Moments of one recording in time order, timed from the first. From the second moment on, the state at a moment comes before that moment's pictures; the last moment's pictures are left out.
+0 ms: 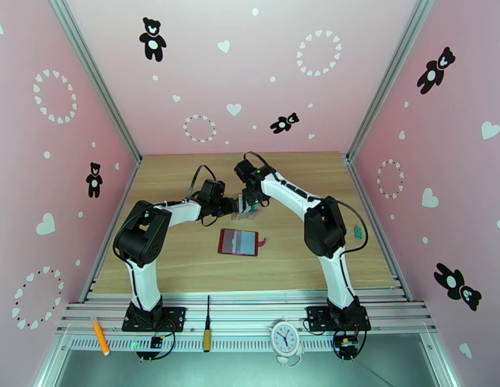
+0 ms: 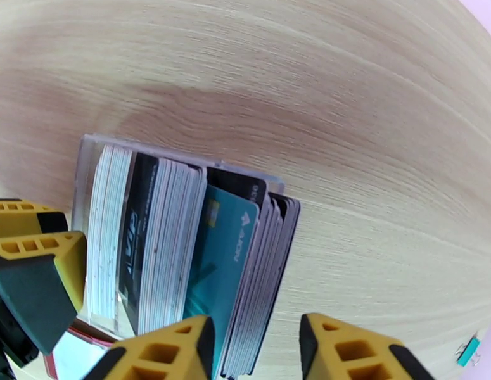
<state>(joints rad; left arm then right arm) -0.43 1.94 1.12 -0.04 0.32 -0.67 0.66 2.17 1.93 -1.03 0.27 0.30</state>
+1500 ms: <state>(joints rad) -0.43 1.95 1.12 -0.04 0.33 -0.67 0.62 2.29 2.06 -1.03 0.25 0.30</state>
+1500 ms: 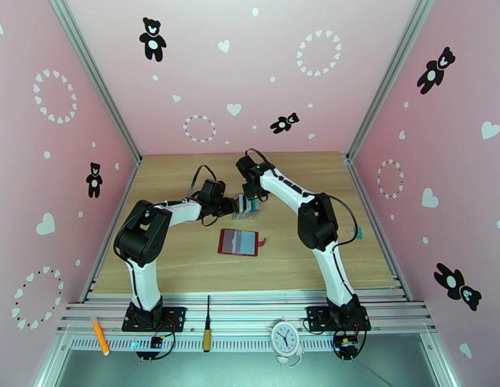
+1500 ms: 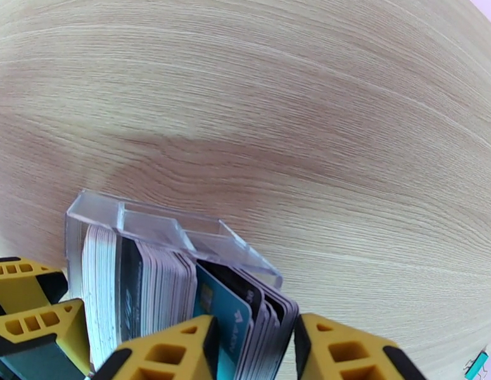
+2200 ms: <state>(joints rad) -0.43 1.95 1.12 -0.04 0.33 -0.68 0.63 2.27 2.06 -1.04 0.30 0.30</state>
